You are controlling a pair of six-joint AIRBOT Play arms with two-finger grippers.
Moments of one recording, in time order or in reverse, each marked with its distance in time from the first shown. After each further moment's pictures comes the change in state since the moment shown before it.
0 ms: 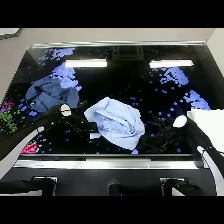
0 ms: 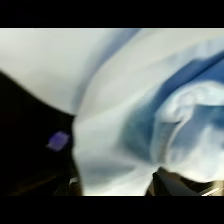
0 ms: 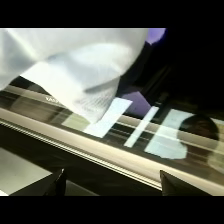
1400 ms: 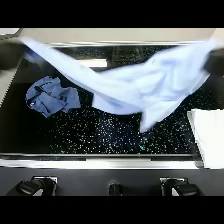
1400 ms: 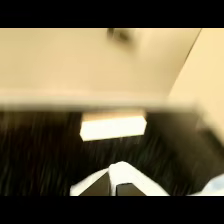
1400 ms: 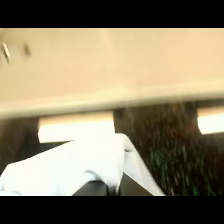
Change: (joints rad) left arm 0.096 0.704 0.494 0.322 0.272 -0.135; right arm 0.048 0.439 0.795 -0.625 -0.475 0.266
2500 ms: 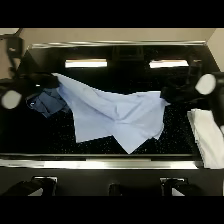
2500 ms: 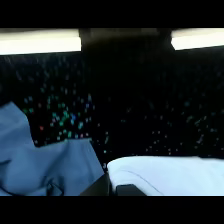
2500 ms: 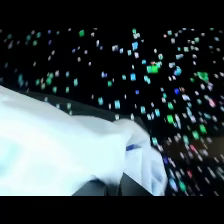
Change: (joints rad) left arm 0.050 -0.314 -0.285 0.326 0.052 -0.080; right arm -0.014 -0.484 -0.126 0.042 0.332 0.063
